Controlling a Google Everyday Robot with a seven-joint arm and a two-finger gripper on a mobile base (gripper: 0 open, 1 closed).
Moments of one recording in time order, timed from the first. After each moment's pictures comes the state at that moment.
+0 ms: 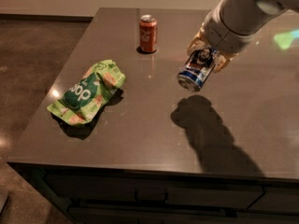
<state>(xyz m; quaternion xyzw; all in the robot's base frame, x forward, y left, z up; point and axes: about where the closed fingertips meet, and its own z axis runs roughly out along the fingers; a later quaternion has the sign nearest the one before) 0.560 -0.142 0.958 -0.92 0.28 -0.23 0.14</state>
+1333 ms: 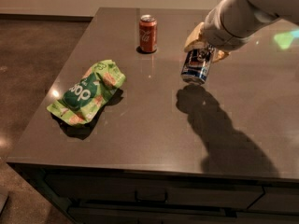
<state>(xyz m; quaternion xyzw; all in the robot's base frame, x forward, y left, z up) 0.603 -0.142 0.952 -0.94 0.13 -0.29 0.15</state>
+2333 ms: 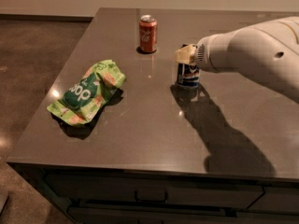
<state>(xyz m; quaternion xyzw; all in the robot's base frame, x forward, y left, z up) 0.631 -0.126 0.917 -0.88 -0.04 -0.46 0.14</state>
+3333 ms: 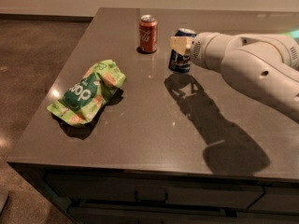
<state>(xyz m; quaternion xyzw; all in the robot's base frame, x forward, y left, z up) 0.665 -0.111 0.940 -0.81 -0.04 -0.56 0.19</state>
